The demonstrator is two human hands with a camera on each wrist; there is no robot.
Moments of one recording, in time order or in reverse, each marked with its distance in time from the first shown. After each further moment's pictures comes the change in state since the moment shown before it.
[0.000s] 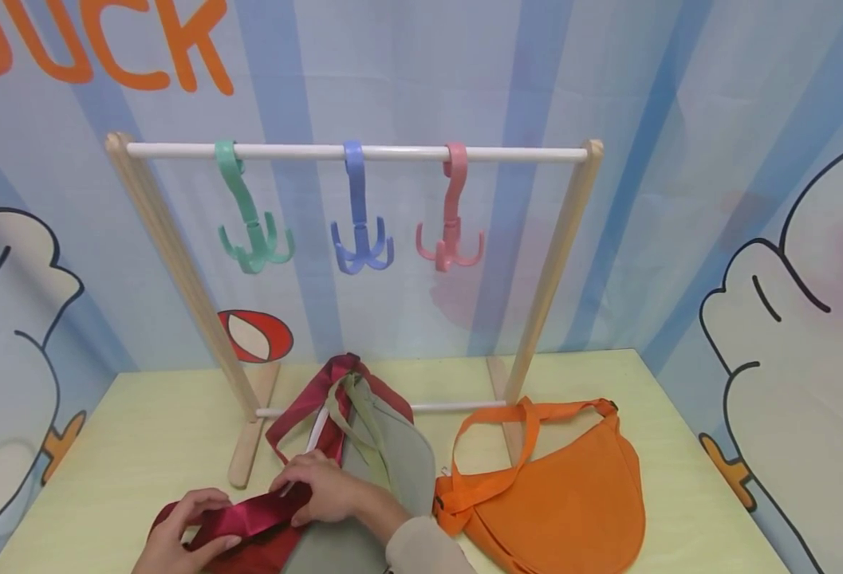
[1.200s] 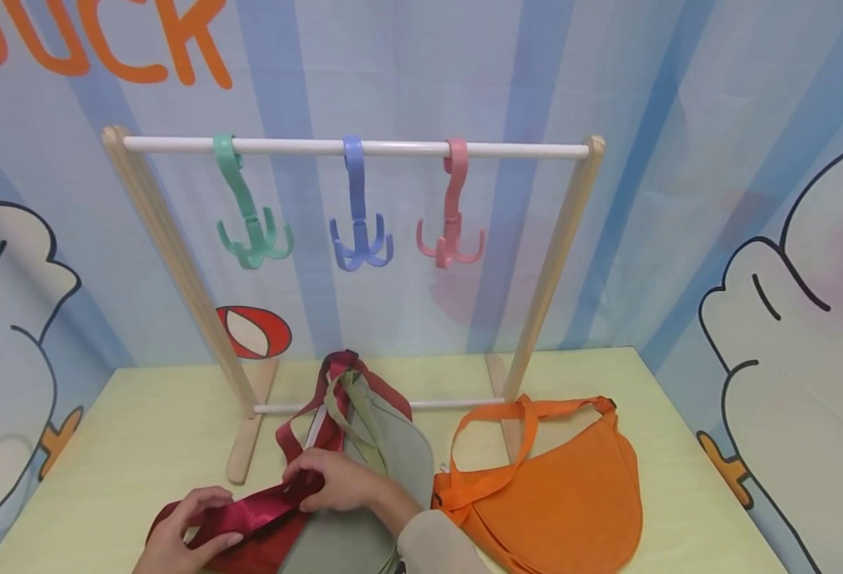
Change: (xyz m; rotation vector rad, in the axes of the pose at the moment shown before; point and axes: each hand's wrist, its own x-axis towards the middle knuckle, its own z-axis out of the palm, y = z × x) left_hand -0.001 0.009 0.003 0.028 -0.023 -0.137; right_hand -0.011 0.006 -0.013 0.187 -0.019 -0.044
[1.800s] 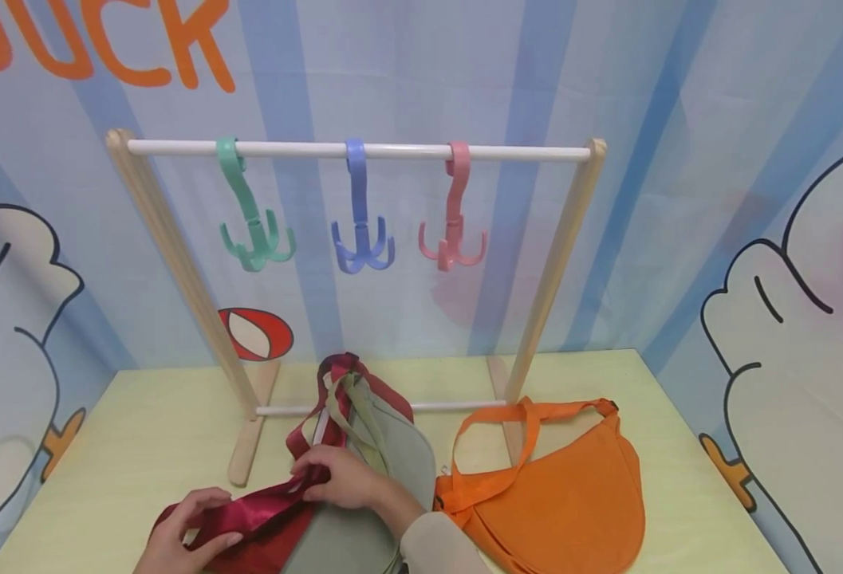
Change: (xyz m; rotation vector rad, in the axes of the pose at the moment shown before) left_hand 0.000 0.000 -0.002 -0.014 0.009 -0.002; right_hand 0.000 0.007 0.002 0.001 0.136 0.022
